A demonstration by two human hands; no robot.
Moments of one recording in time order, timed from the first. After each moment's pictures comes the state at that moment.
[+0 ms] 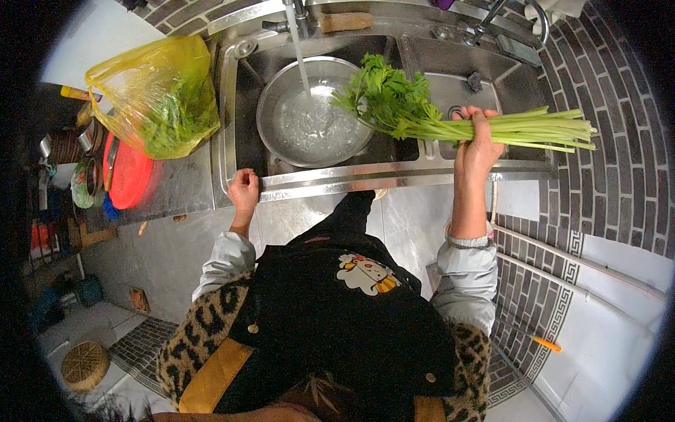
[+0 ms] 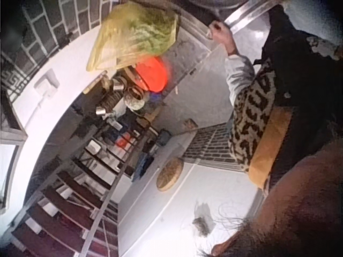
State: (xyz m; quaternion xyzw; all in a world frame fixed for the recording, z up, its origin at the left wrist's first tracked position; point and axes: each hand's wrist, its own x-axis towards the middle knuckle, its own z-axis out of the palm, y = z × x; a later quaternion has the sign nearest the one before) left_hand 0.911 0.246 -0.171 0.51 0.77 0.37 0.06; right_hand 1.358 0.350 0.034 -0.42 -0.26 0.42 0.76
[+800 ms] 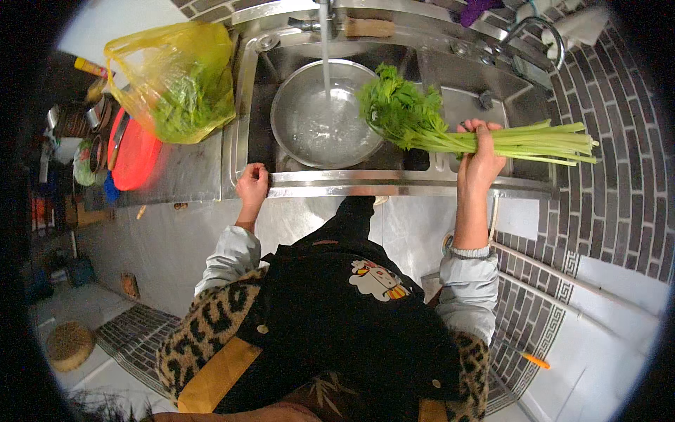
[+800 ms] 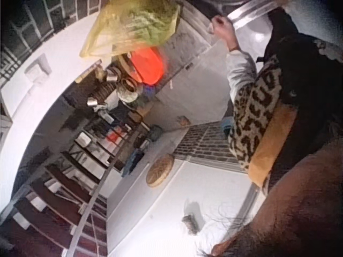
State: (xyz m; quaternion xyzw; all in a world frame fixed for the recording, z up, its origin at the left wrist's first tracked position) left_hand 0.911 0.241 -0.170 0.49 0.78 0.38 0.07; right_hand 1.337 0.347 0.037 -0.42 -0.30 0.43 0.74
